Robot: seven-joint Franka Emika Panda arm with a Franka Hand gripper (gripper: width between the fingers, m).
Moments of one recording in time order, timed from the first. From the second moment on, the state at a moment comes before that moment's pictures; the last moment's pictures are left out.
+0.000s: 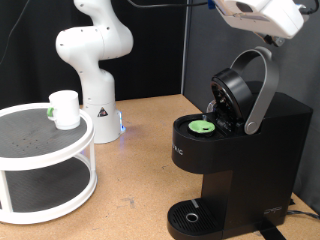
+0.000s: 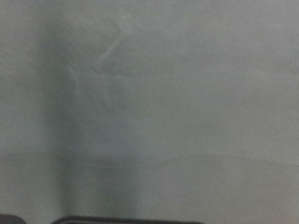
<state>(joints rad) 0.25 -0.13 0.03 -2.07 0.88 2.10 -0.92</state>
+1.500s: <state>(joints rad) 0.21 -0.12 -0.03 -2.06 0.83 1.97 -1.05</state>
